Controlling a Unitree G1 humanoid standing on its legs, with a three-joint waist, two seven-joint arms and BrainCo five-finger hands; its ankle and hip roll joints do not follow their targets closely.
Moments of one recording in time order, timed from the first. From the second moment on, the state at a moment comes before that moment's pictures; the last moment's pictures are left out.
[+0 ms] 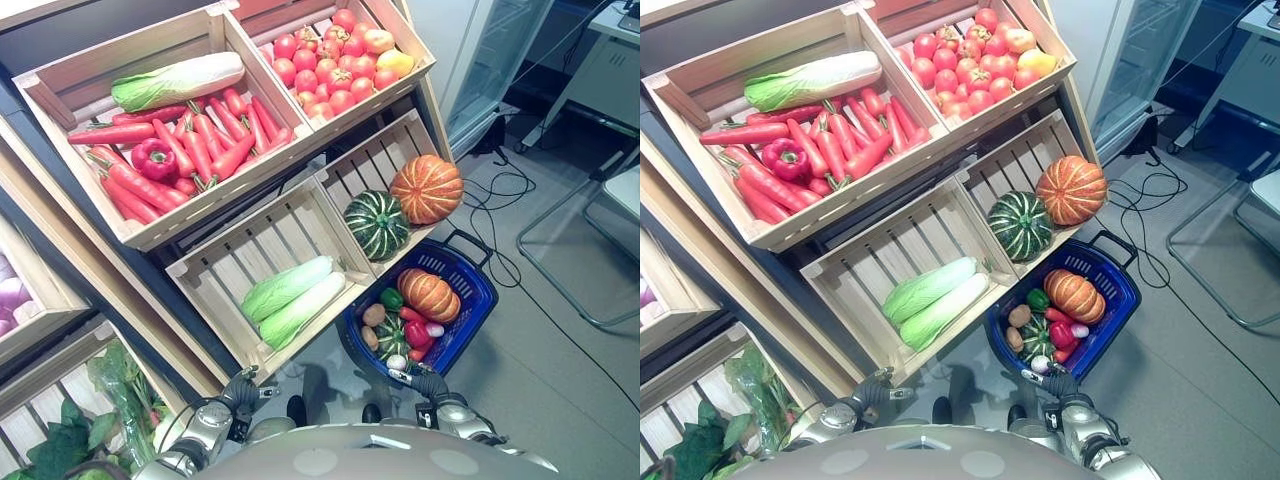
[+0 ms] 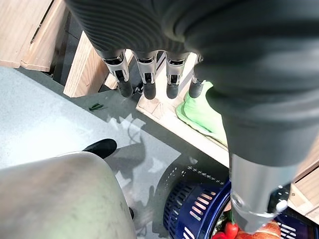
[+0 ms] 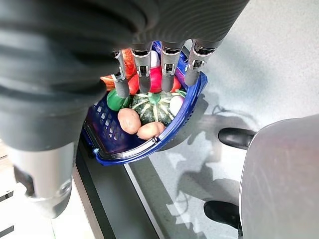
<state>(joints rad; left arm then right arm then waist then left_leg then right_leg) 0.00 0.23 -0.38 1.13 -0.10 -0.13 0.00 -0.04 -0.19 0.32 1.20 0.25 -0.14 -0.10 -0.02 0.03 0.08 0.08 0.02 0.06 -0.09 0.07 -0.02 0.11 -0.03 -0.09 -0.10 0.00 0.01</state>
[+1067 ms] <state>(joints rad) -0.56 0.38 -0.45 0.91 0.24 -0.13 0.76 -0.23 -0.28 0.39 1.14 0.38 -0.19 -0.13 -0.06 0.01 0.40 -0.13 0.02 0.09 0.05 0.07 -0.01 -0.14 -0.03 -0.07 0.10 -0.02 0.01</state>
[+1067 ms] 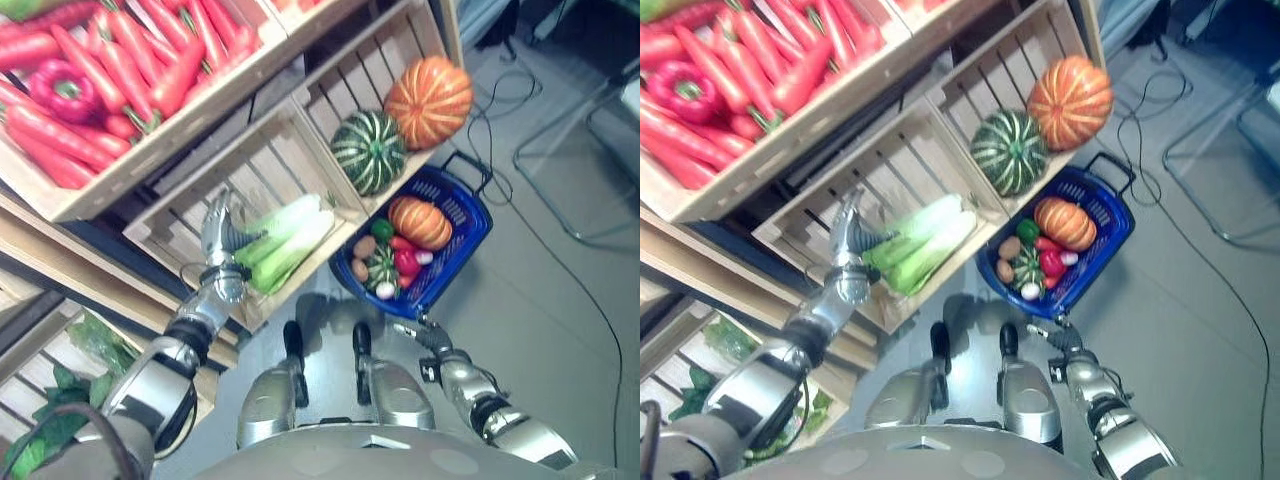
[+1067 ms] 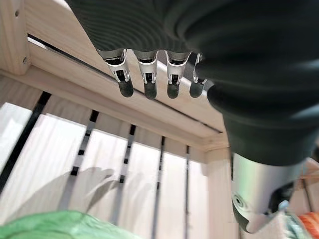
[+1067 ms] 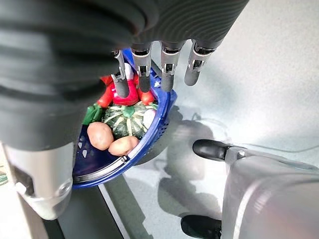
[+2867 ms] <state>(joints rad) -0.97 0.53 -0.46 1.10 0.20 0.13 1.07 -0.34 -0.35 0.45 0.77 0.53 -0.33 -0.24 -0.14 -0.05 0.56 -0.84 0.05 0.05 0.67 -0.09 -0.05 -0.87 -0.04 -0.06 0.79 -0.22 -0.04</state>
